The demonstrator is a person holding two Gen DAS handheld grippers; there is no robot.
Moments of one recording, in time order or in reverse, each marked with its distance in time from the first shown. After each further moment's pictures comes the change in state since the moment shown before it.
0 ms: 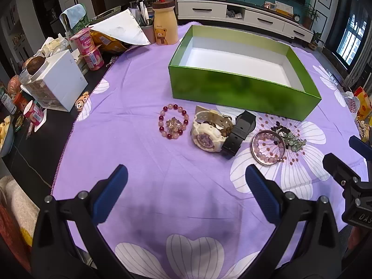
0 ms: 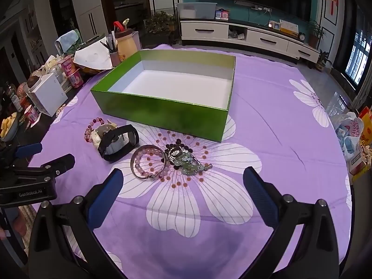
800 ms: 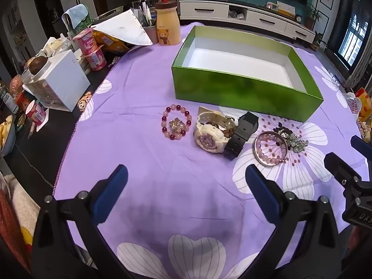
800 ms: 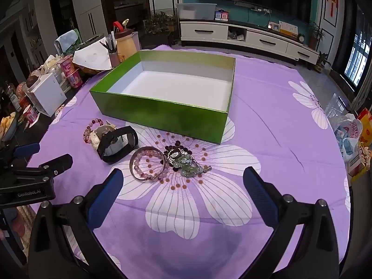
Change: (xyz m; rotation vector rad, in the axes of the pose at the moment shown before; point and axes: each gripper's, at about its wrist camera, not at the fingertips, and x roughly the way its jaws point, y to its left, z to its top) left arm 0.001 0.001 0.001 -0.003 0.002 0.018; right arm 0.002 0.002 0.002 -0.005 -0.001 -0.010
